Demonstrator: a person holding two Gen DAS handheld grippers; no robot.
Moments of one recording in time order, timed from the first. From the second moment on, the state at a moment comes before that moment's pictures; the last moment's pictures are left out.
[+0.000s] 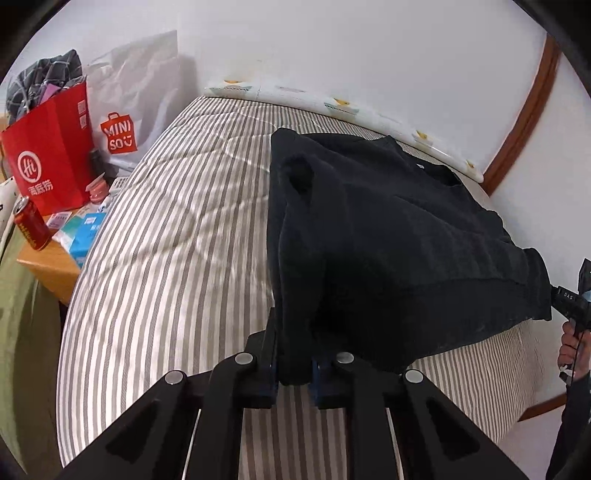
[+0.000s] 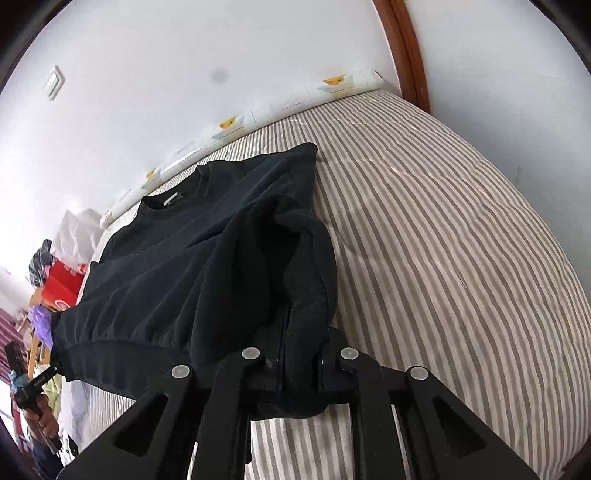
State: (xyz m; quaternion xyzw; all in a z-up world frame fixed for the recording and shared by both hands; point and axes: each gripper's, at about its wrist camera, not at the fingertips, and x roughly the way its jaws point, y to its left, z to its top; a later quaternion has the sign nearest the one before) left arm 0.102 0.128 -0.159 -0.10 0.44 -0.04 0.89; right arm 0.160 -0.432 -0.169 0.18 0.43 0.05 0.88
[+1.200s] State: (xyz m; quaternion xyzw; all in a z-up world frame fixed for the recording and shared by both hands) left arm 0.078 0.086 -0.164 -0.08 0.45 -0.08 0.89; right arm 0.098 -0.380 -0.164 0.09 0.40 0.01 0.91
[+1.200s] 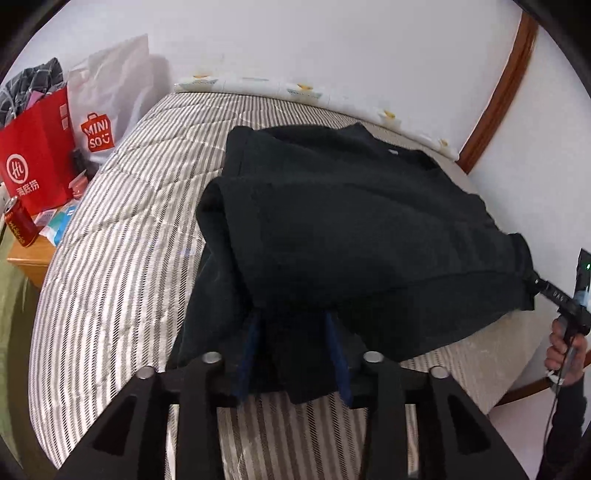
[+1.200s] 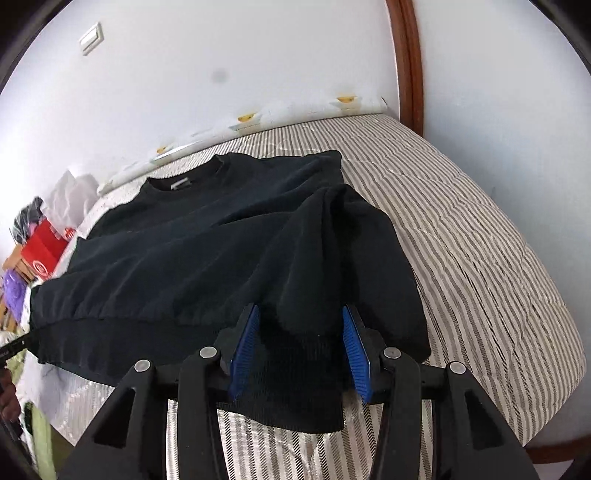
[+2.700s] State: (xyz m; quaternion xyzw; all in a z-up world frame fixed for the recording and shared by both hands) left arm 0.151 0.092 -0.114 -0.08 0.40 -0.12 0.91; right arm 0.175 -0.366 -0.111 0.08 0.38 0.07 0.92
